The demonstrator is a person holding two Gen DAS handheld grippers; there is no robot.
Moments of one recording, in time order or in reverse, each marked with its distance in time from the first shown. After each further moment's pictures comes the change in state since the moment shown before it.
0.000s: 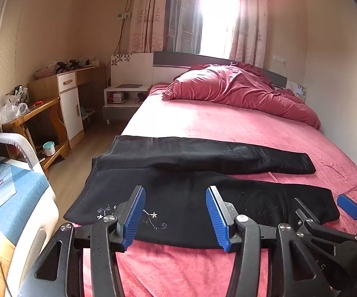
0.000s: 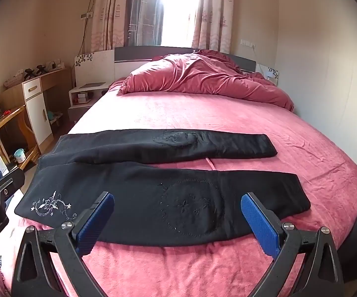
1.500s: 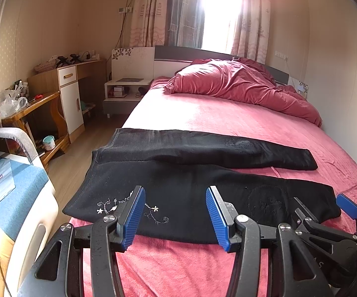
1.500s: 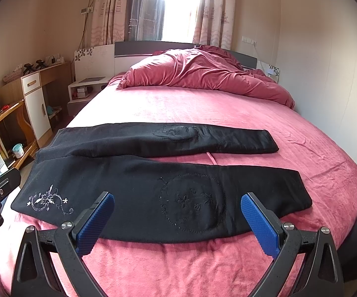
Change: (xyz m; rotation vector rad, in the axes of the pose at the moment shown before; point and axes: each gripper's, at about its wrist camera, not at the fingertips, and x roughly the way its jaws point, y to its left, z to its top) left arm 0.009 0.005 -0.005 -0.008 0.034 0.000; right arm 0.010 0.004 -0.008 -0.014 0.022 -0.008
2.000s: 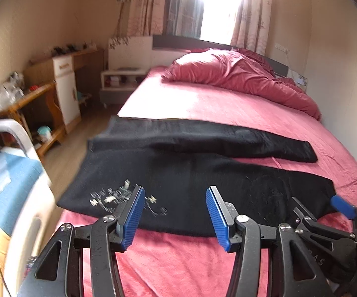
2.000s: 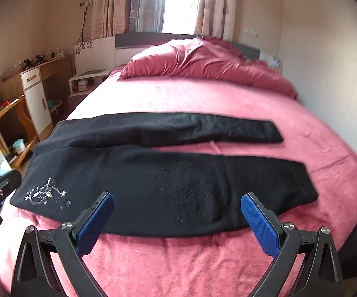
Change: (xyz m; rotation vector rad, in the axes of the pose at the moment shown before) left arm 0.024 0.006 -0.010 -0.015 0.082 -0.045; right arm 0.030 -0.012 -0.014 0.059 0.102 0.075
